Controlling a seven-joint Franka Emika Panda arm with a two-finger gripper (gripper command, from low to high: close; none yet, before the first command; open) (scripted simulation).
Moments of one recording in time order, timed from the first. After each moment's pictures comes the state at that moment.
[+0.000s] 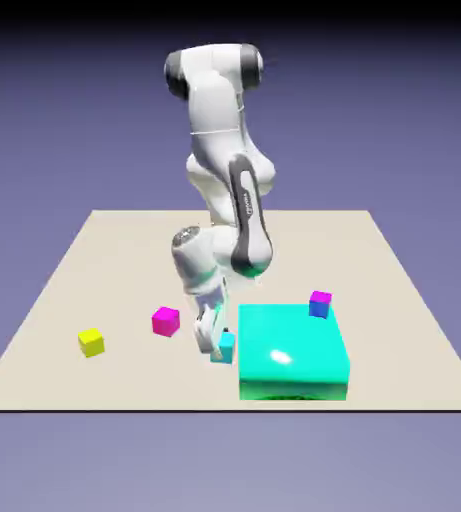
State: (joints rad) arm -0.43 0.33 0.40 -2.69 0.87 2.96 1.60
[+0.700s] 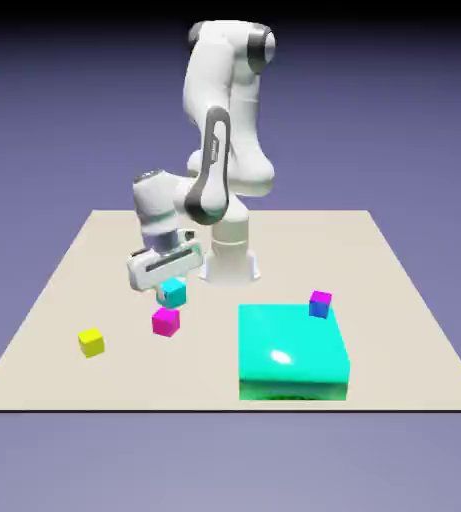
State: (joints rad) arm -0.55 -0.33 0.01 -3.02 0.63 2.75 2.24
